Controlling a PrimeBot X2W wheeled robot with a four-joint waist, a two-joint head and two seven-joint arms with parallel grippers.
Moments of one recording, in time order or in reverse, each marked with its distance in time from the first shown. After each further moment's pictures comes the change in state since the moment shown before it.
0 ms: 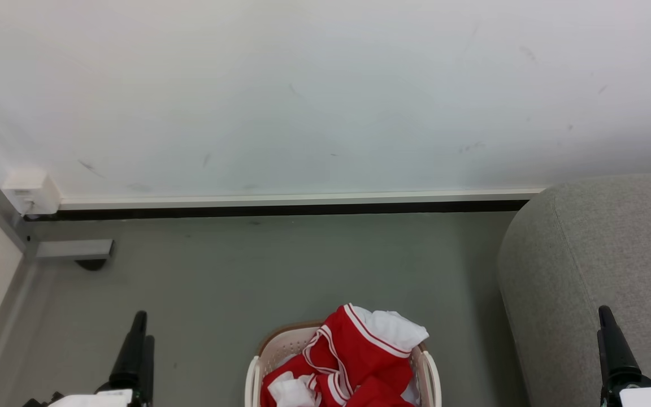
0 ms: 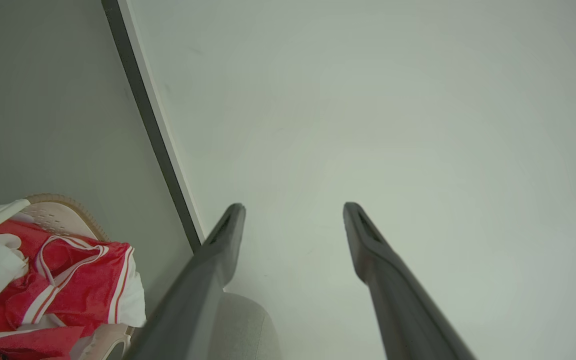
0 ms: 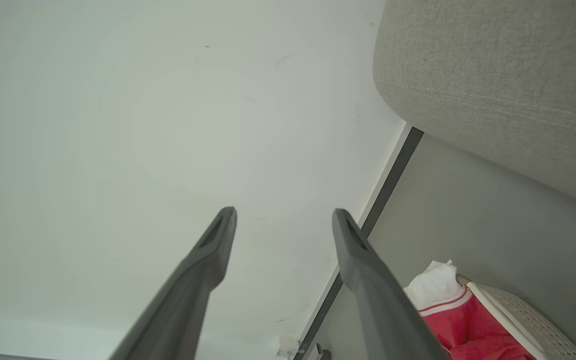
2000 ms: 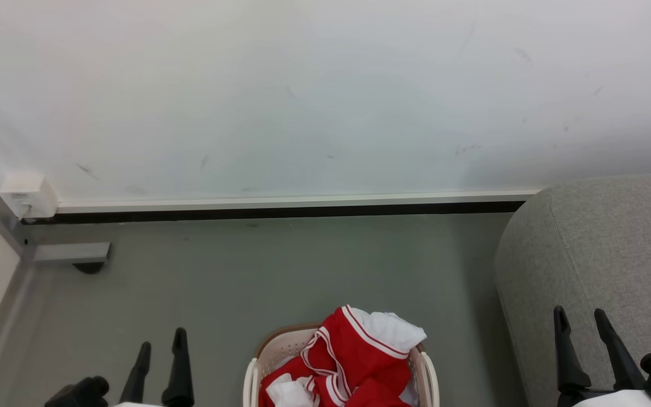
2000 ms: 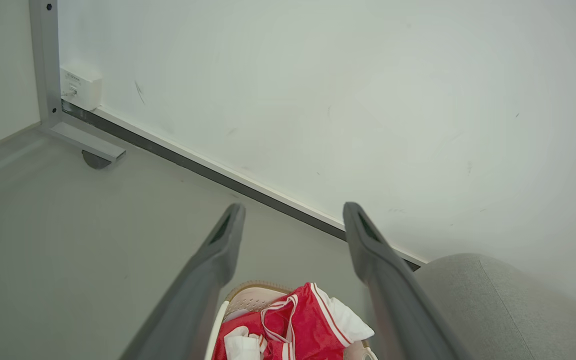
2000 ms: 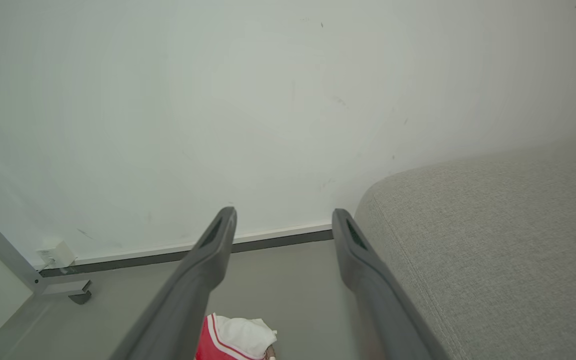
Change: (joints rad) left arm 0.073 0.002 -0.114 -0.077 0.976 0.119 -0.201; right arm 0.028 -0.005 0.065 -0.054 -1.106 0.000 -0.202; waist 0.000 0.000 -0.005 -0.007
